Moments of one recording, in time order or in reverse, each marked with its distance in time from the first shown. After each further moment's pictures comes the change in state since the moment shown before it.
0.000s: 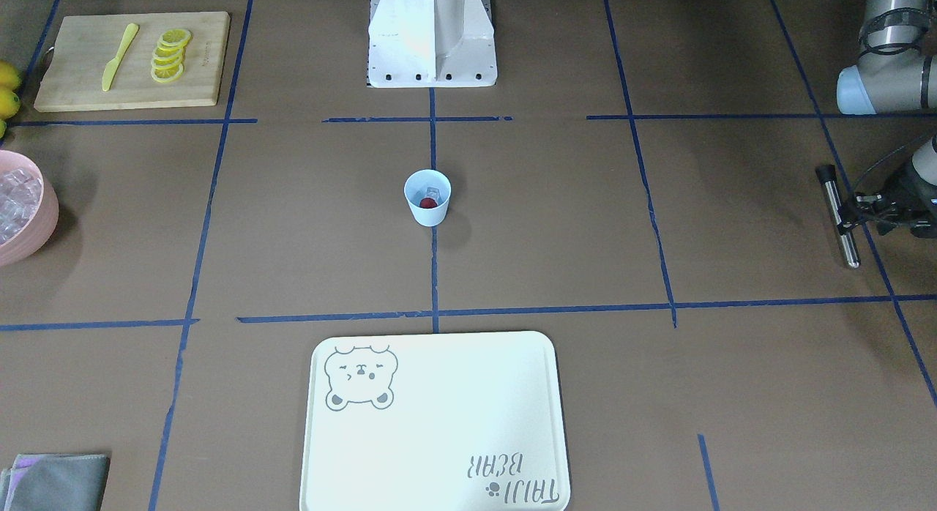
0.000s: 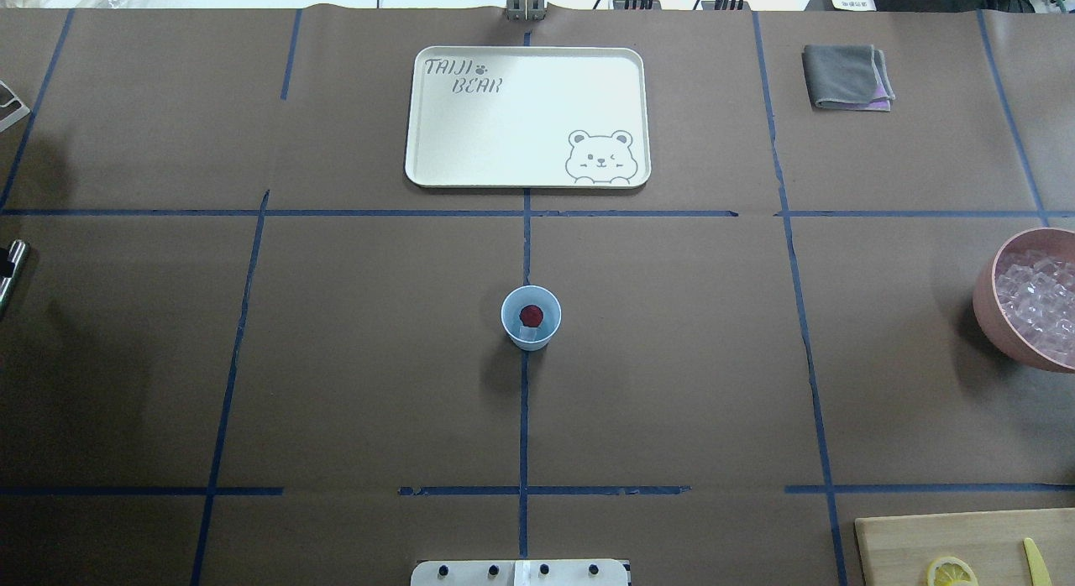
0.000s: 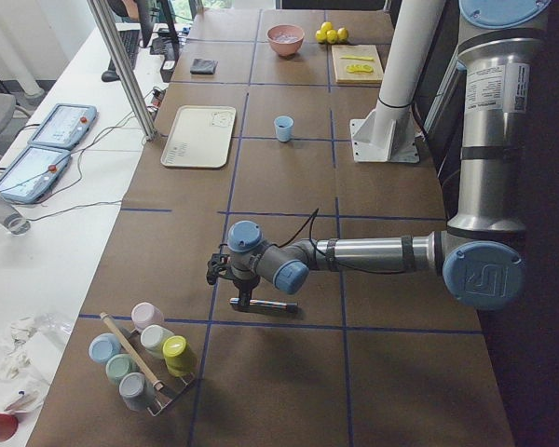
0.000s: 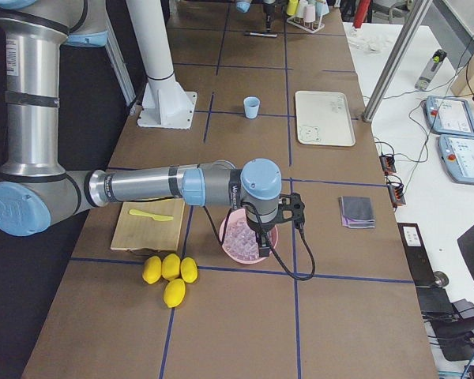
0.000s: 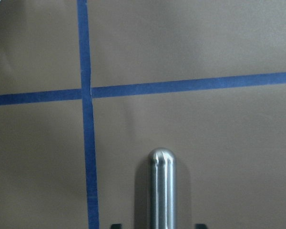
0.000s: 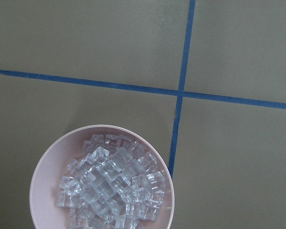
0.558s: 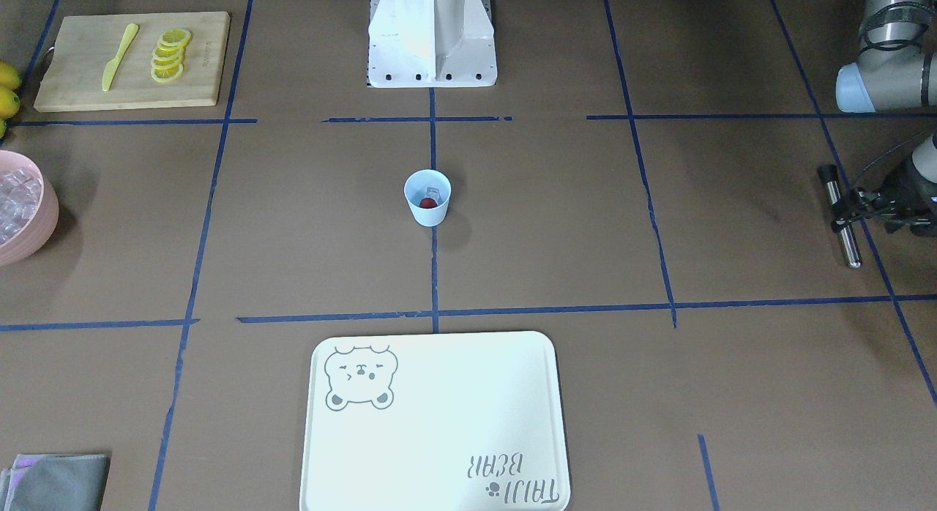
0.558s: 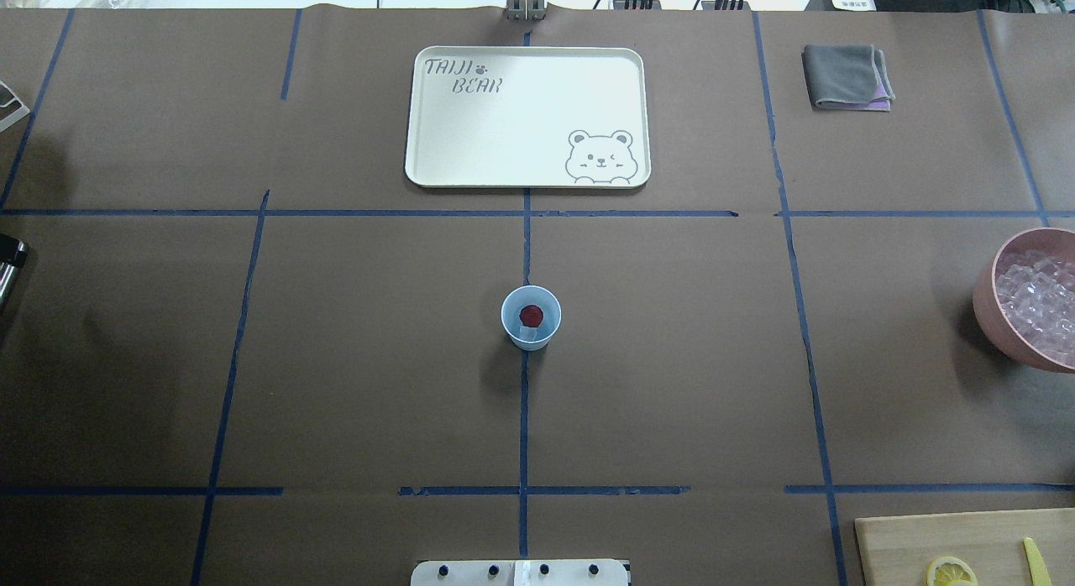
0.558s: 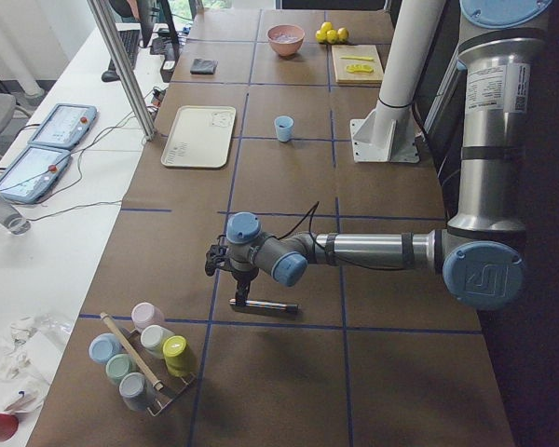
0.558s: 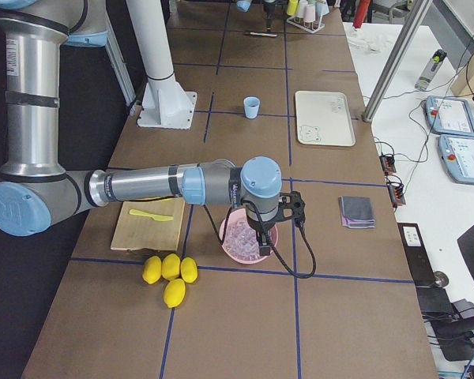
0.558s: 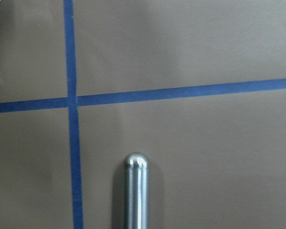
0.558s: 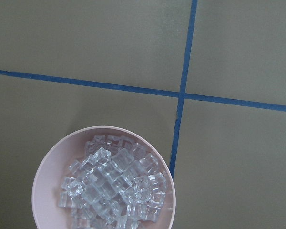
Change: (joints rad) left arm -0.011 -0.005 -0.079 0.064 -0.041 0.010; right arm 0.001 -0.001 0.006 0.000 0.000 -0.001
